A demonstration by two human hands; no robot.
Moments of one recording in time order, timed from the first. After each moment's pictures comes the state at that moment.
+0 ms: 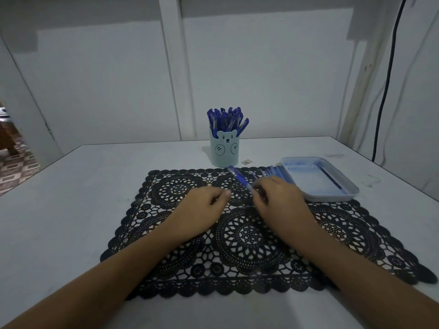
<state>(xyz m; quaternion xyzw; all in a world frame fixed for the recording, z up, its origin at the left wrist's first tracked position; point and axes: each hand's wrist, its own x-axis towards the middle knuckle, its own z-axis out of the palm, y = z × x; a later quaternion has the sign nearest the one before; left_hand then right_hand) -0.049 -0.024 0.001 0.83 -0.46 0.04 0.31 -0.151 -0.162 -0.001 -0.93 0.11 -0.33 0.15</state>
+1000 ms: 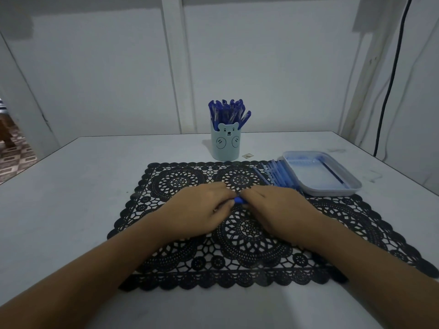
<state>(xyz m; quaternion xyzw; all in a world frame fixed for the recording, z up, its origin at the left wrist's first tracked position) -0.053 -0.008 0.009 0.77 -0.61 0.10 0.15 -0.154 -0.174 -0.010 -0.97 -0.12 -0.23 -0.04</state>
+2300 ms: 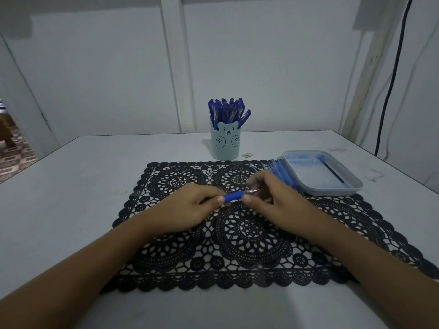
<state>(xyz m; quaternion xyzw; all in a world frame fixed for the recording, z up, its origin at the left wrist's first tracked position) -0.043 0.002 0.010 0.78 -0.54 -0.09 0.29 -0.163 -0.168 0.004 -0.91 0.00 -0.16 0.38</state>
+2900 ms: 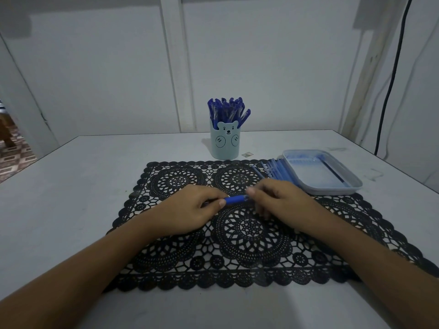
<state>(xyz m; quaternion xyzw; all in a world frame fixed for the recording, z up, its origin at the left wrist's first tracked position) -0.042 0.002 0.005 0.79 -0.56 -0.05 0.25 -0.162 -0.174 0.004 -0.90 0.04 -0.13 0.41</state>
